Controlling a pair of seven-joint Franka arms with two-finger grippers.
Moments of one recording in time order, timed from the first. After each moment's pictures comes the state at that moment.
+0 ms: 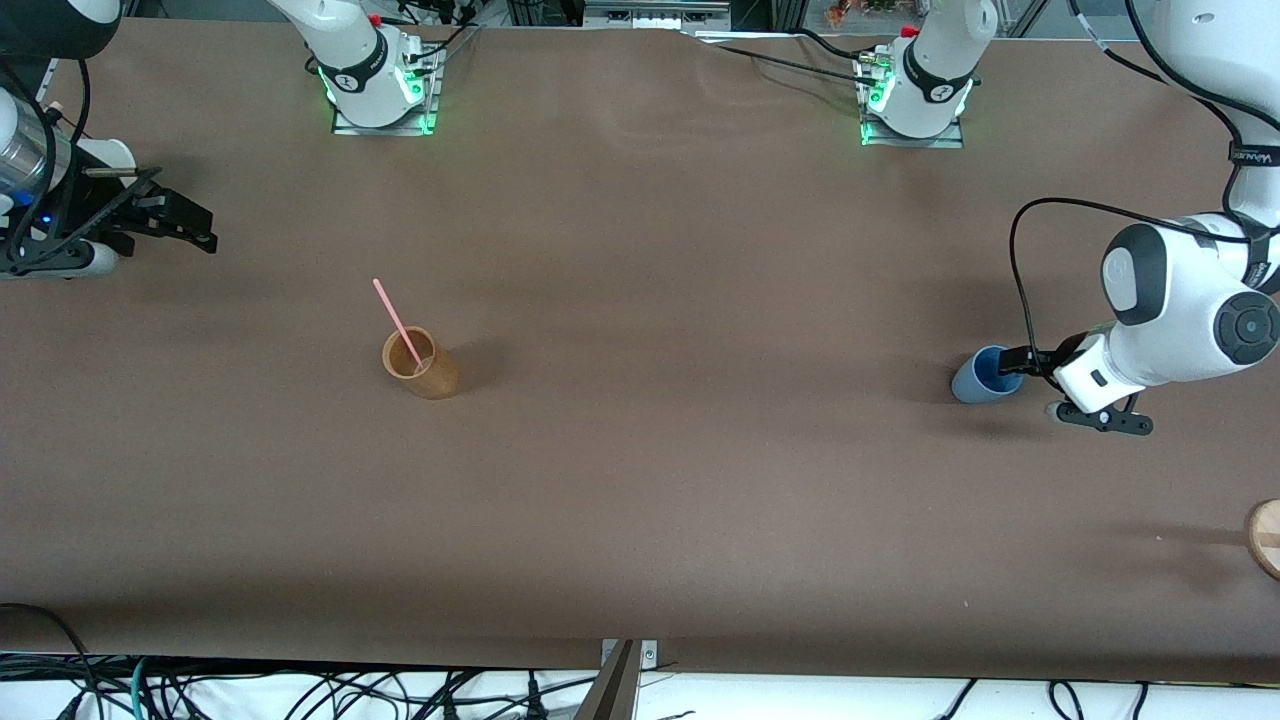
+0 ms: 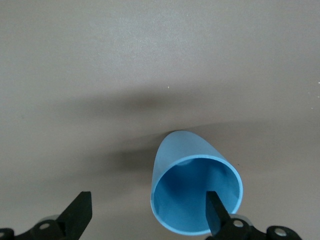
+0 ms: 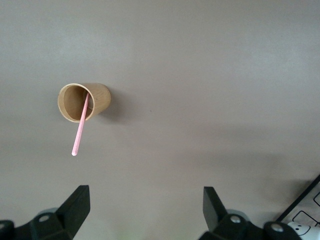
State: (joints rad) left arm 0.07 0.41 0.06 -1.89 -0.04 2.14 0.30; right arm 0.00 -0.02 0.02 -1.74 -0.01 1.65 -0.04
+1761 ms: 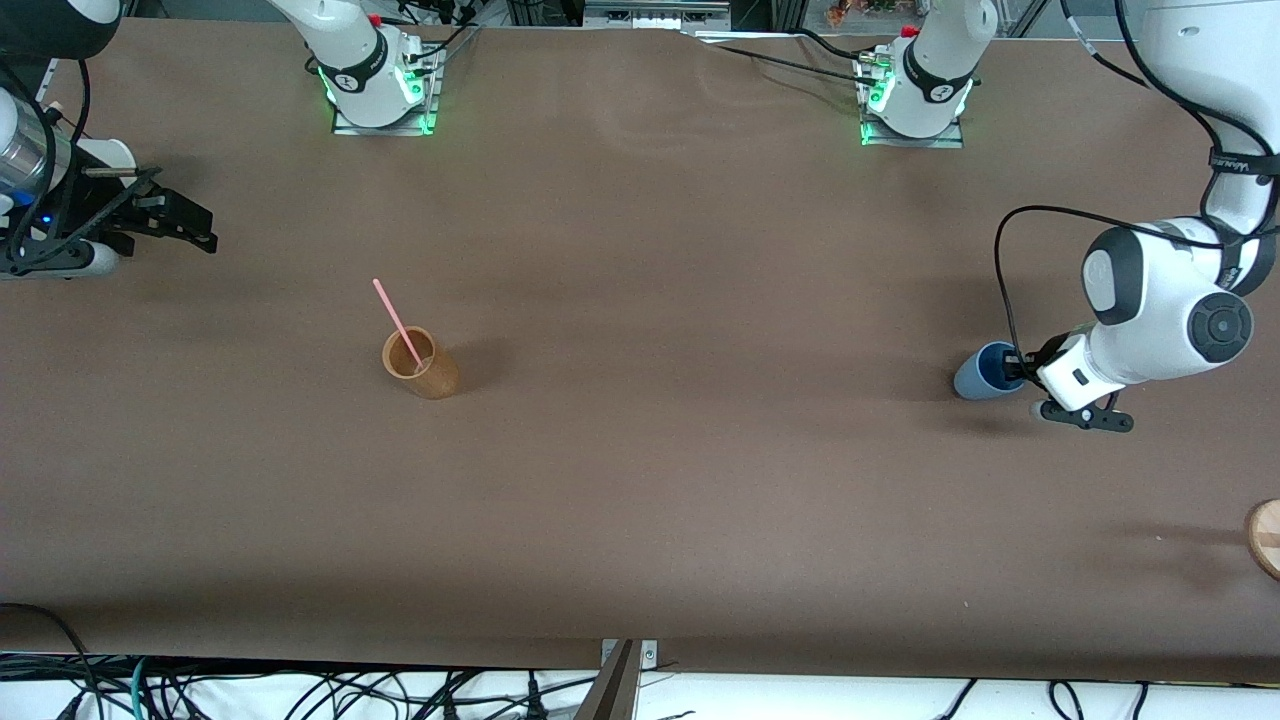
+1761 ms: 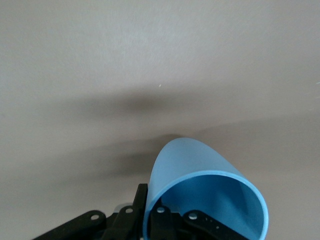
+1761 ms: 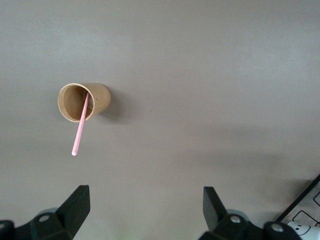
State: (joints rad) left arm 0.06 0.40 0.05 -1.90 -0.06 2.13 0.27; right arm 0.00 -0.02 0.02 -1.74 -0.01 1.65 -0.04
